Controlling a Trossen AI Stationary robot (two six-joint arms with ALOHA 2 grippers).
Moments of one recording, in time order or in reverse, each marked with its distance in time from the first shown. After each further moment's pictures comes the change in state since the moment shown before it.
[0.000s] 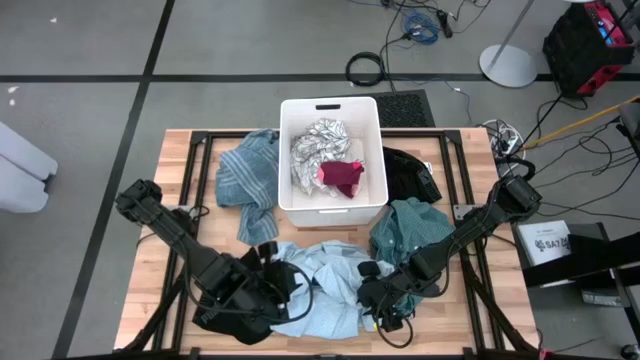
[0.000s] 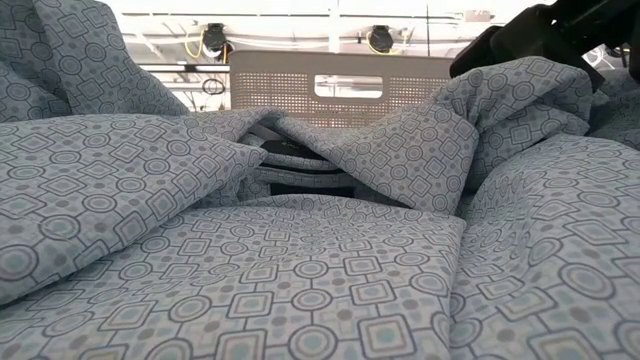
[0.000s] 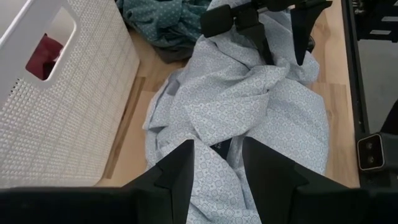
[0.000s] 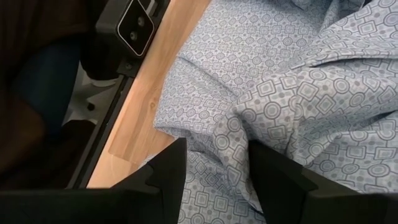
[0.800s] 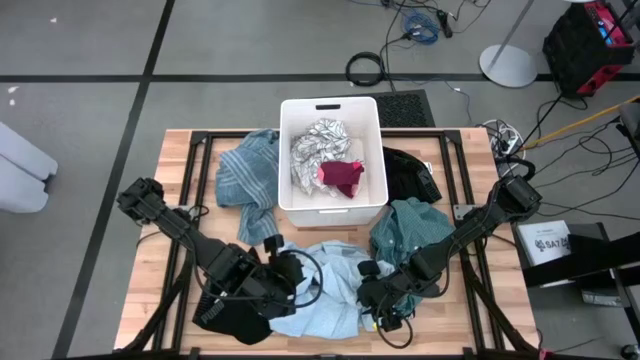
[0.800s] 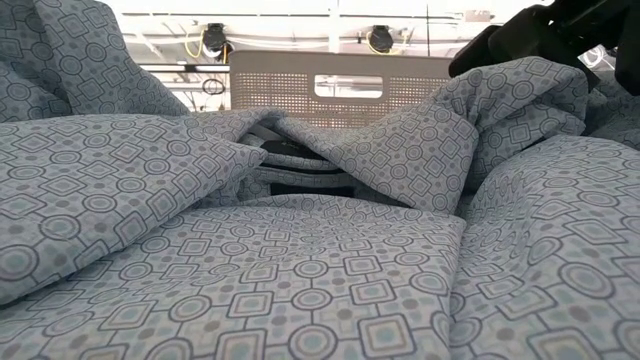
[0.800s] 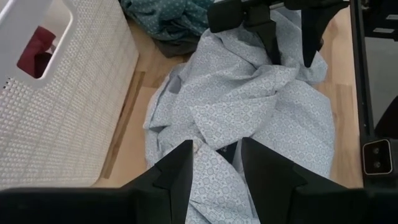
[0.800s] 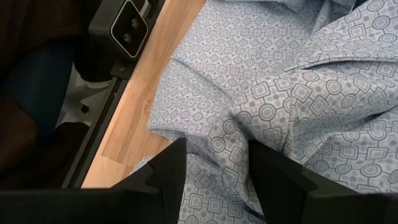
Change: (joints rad) left arm 0.066 0.000 0.000 0.009 0.079 0.029; right arm 0.000 0.000 0.000 0.000 0.025 -0.001
